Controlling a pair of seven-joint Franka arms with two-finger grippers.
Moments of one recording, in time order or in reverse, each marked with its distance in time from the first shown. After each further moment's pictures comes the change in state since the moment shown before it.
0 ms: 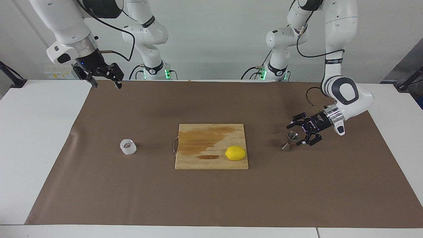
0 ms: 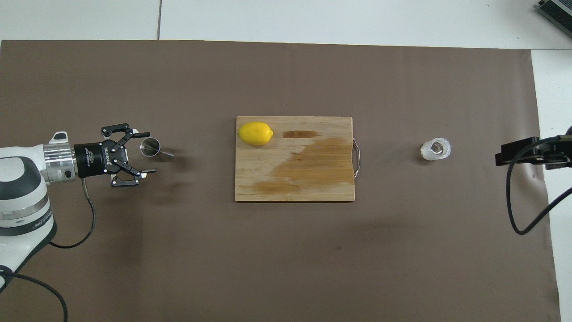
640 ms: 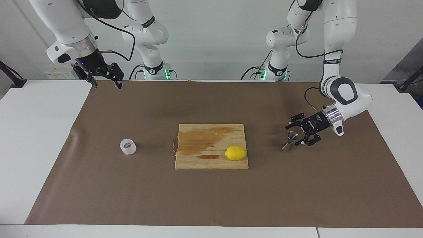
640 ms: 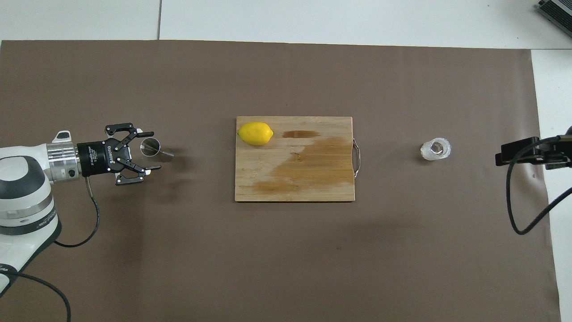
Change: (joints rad) left arm -0.015 0.000 -0.002 0.000 -0.020 0.014 0.002; right arm 0.000 0.000 0.000 0.000 0.000 0.000 0.000
